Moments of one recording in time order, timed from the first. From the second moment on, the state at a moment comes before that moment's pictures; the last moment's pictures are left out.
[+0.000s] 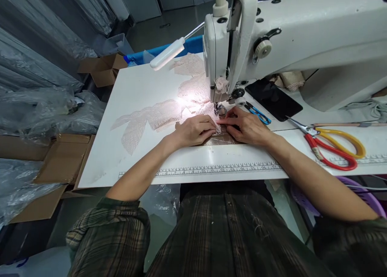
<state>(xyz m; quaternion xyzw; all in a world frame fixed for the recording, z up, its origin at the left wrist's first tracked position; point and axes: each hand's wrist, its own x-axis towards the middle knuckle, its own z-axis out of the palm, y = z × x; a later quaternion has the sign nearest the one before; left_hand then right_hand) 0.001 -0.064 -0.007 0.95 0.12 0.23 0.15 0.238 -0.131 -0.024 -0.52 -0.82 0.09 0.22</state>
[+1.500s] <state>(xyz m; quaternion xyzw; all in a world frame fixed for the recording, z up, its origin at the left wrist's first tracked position) 0.000 -0.080 -0.006 0.97 0.17 0.16 -0.01 0.222 -0.135 -0.010 -0.58 -0.81 -0.01 0.10</state>
